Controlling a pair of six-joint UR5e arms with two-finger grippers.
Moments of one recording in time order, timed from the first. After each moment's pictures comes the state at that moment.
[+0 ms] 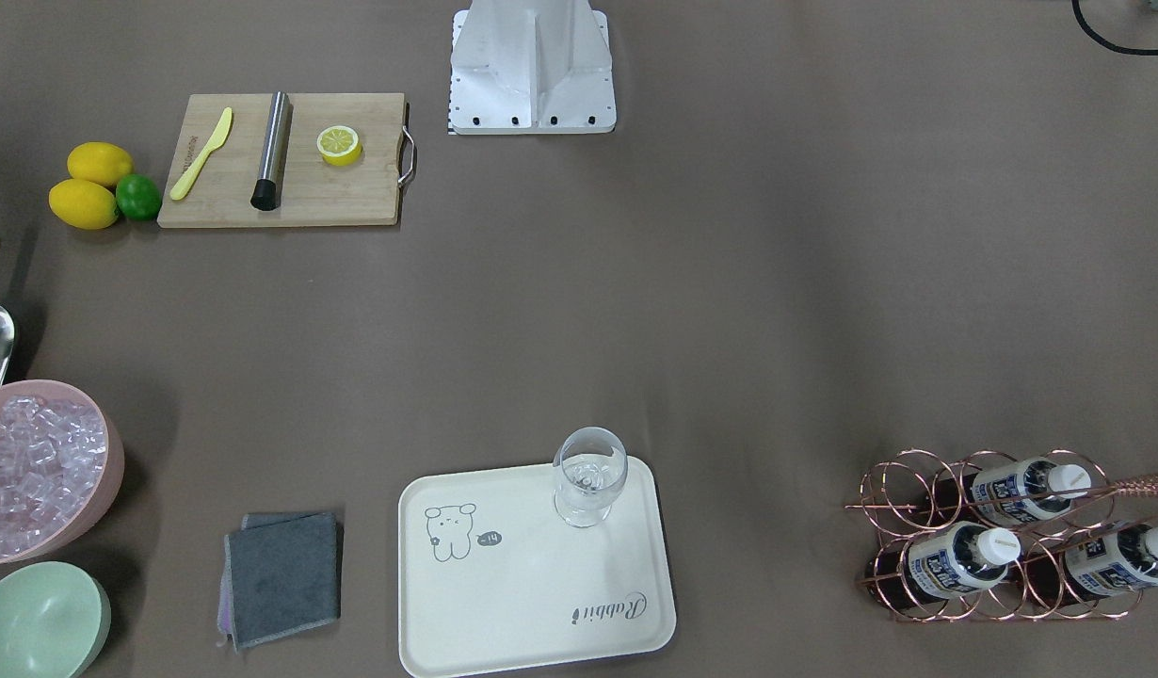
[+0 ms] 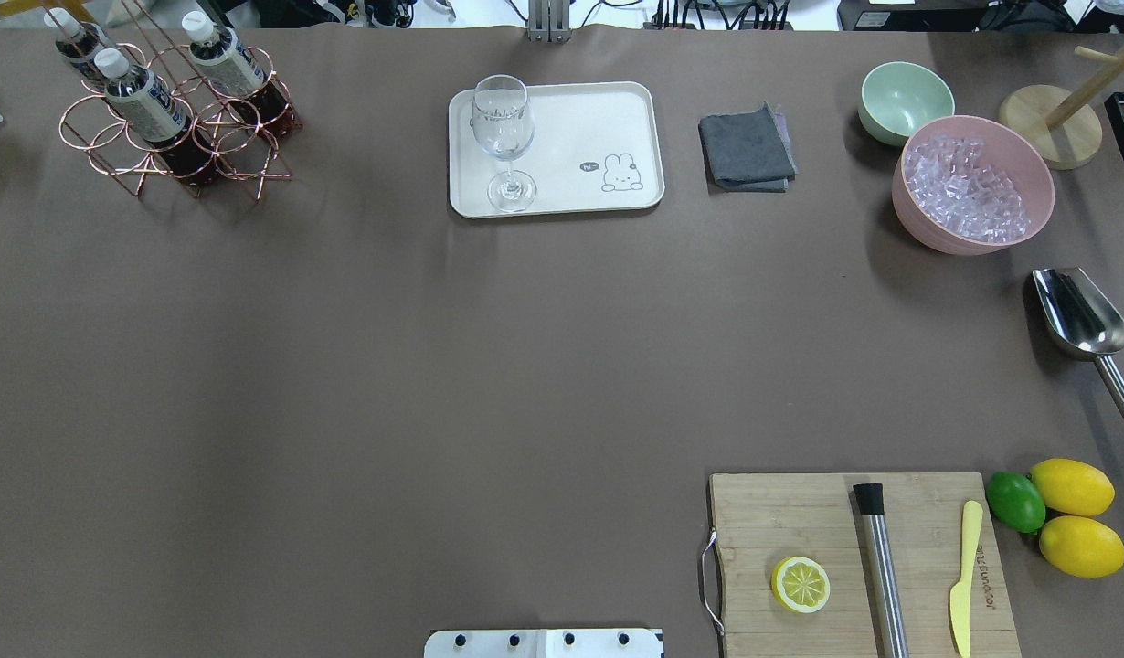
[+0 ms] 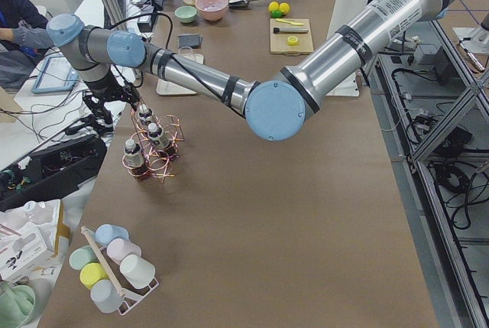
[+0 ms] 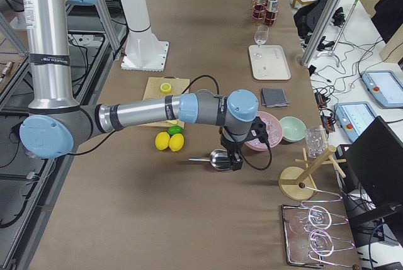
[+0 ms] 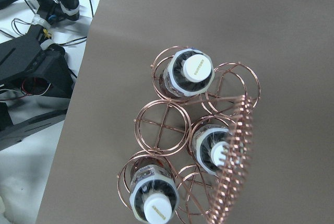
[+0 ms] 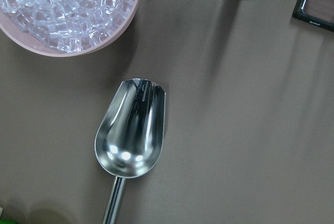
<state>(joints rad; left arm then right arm) -1.47 -2.42 -1.07 -1.35 -2.45 1.15 1.59 -1.54 1.75 -1.82 2.37 -0.37</state>
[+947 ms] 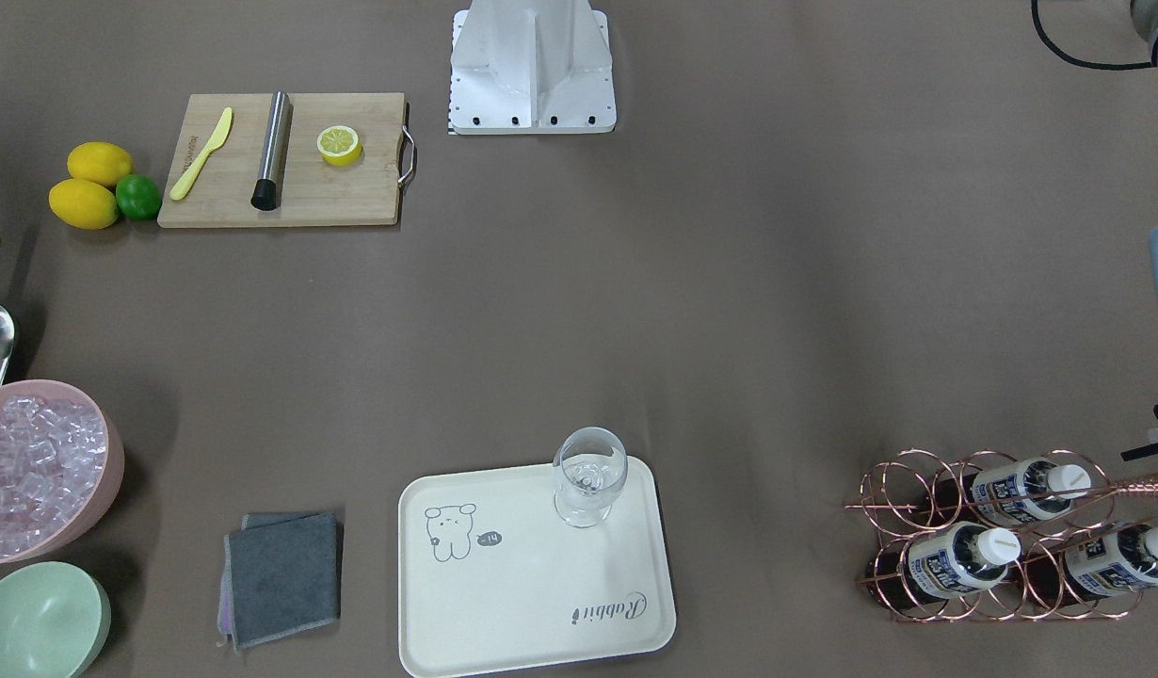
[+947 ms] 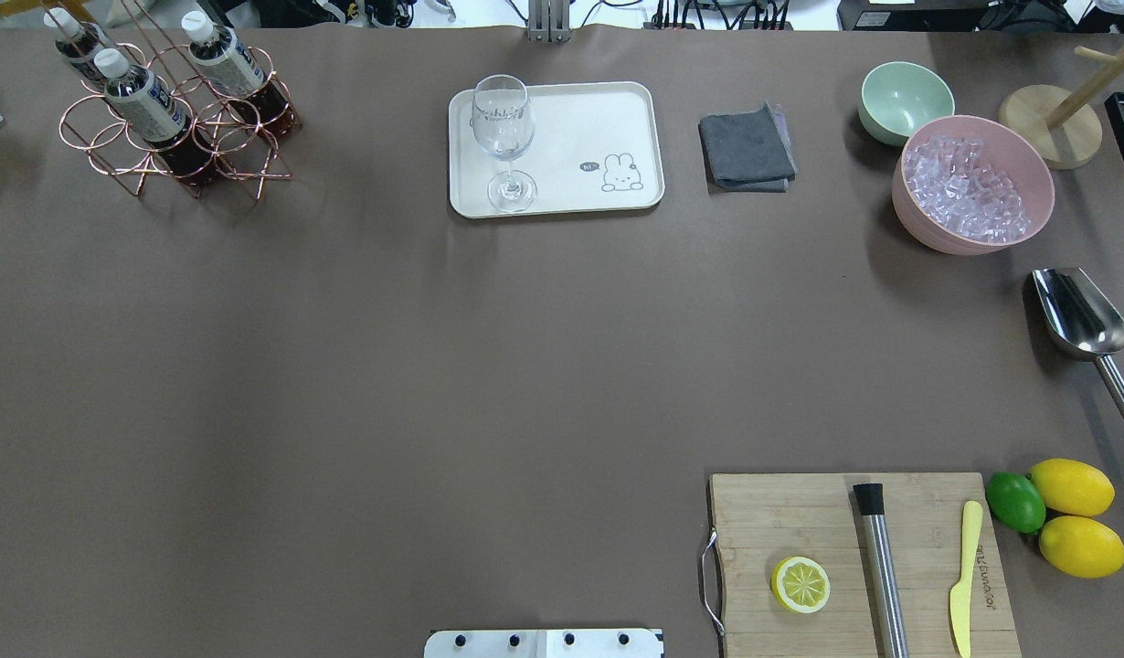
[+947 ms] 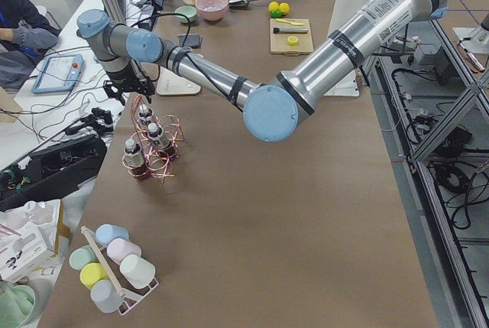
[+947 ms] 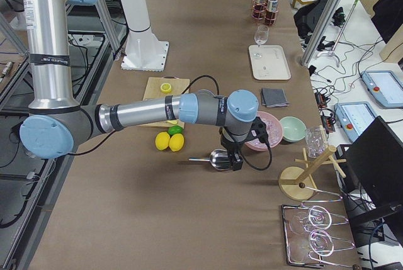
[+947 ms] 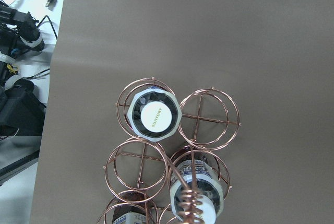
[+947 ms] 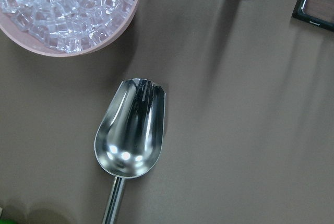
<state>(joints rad) -1.37 -2.39 -1.18 -1.37 -2.41 1.14 1.59 -1.54 1.75 -1.82 2.37 -0.37</state>
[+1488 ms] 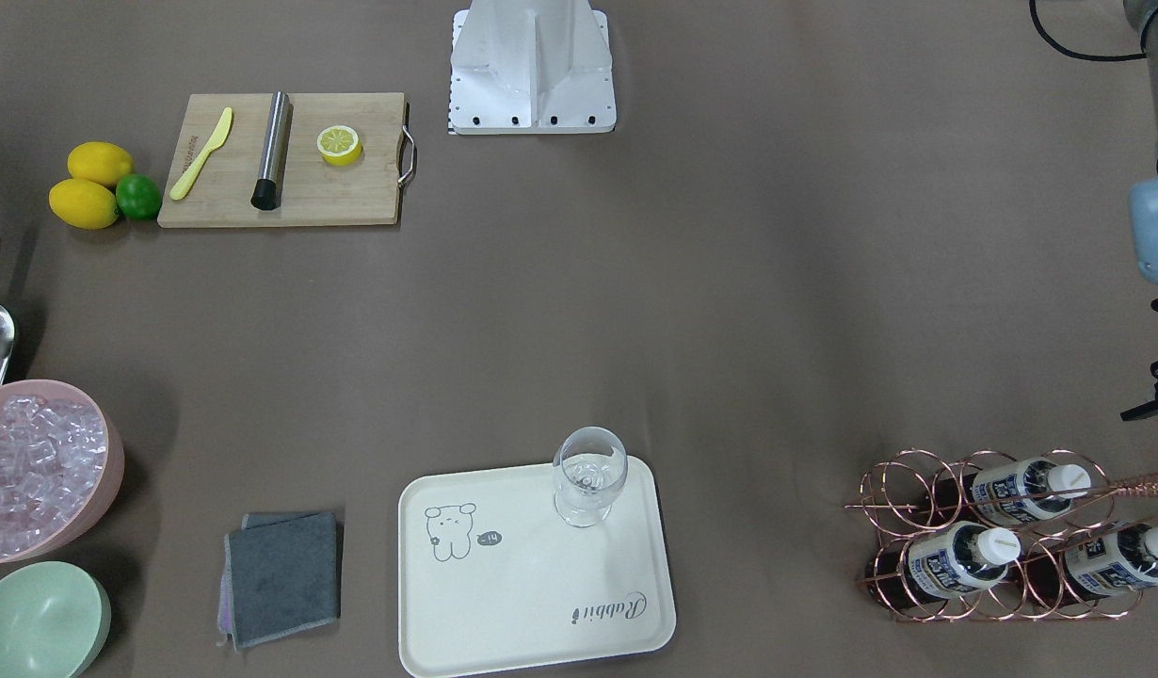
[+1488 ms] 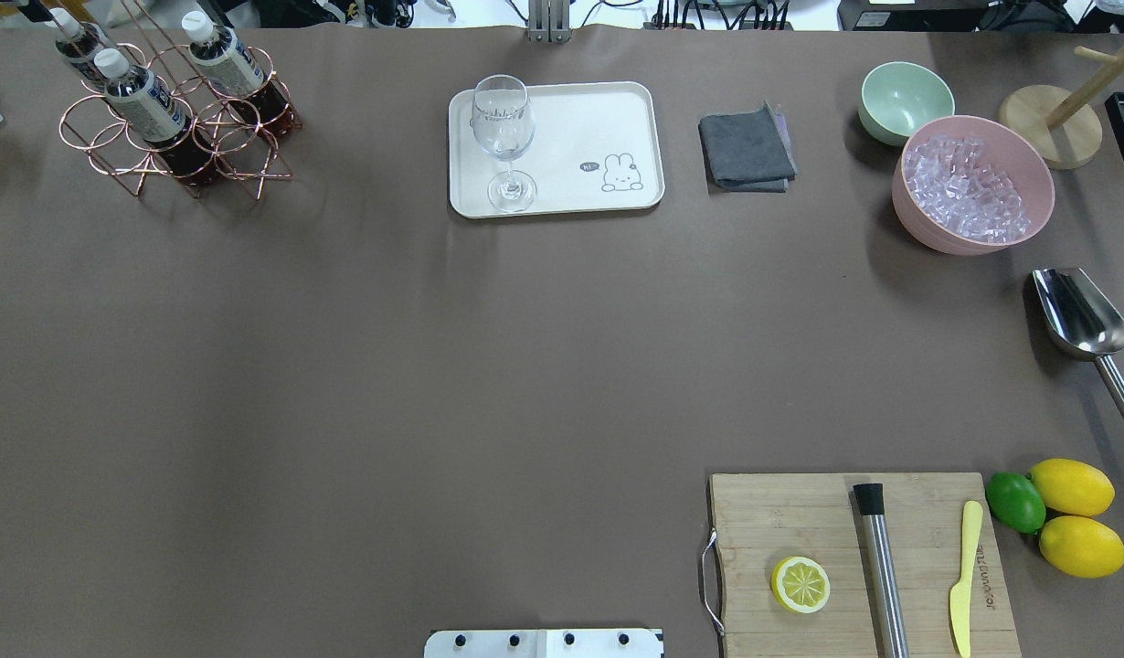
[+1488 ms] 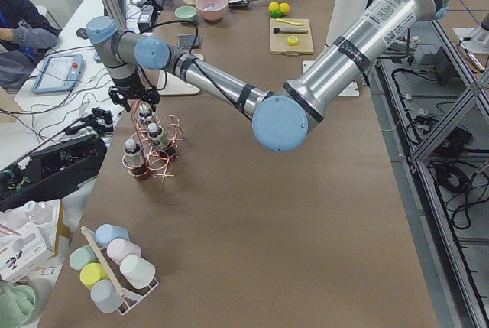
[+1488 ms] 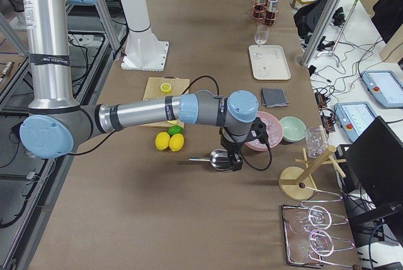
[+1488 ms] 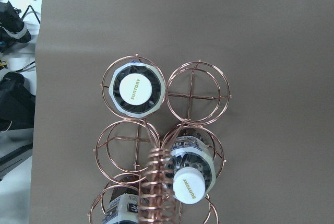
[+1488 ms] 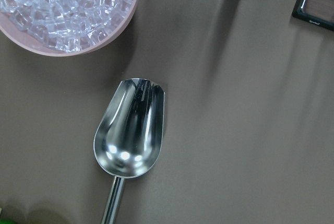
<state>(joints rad) -1.37 -2.32 -1.26 -1.37 -2.38 1.21 1.59 -1.54 1.75 -1.82 2.37 -0.37</state>
